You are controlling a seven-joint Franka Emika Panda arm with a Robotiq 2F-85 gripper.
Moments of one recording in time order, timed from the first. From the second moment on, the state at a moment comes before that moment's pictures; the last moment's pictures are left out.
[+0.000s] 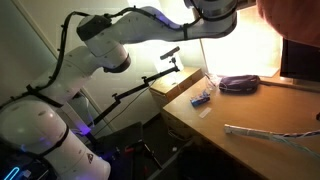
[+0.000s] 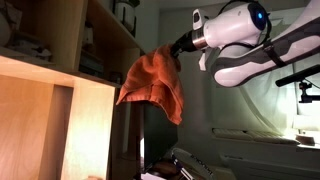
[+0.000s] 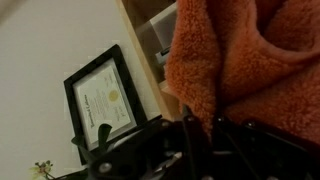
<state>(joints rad) 0.80 1.28 -1.45 -1.38 0.29 3.46 -0.05</state>
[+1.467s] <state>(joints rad) 0.76 1.26 -1.41 -1.32 0.28 3.45 -0.05</state>
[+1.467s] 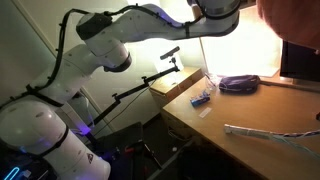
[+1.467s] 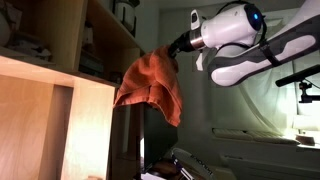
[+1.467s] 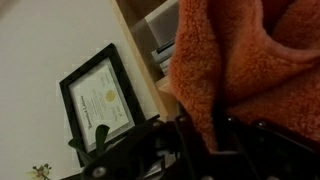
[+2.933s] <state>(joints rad) 0.74 1.27 -1.35 -1.32 0.32 3.45 -0.05</state>
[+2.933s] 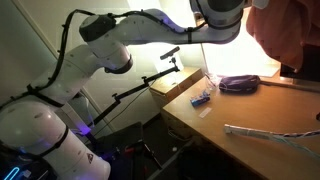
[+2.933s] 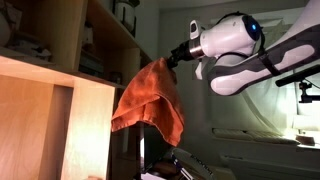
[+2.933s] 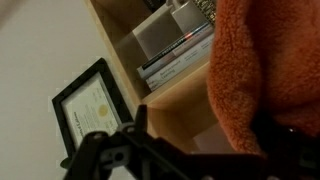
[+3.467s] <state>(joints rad) 0.72 1.22 -1.32 -1.36 0.26 3.45 -0.06</state>
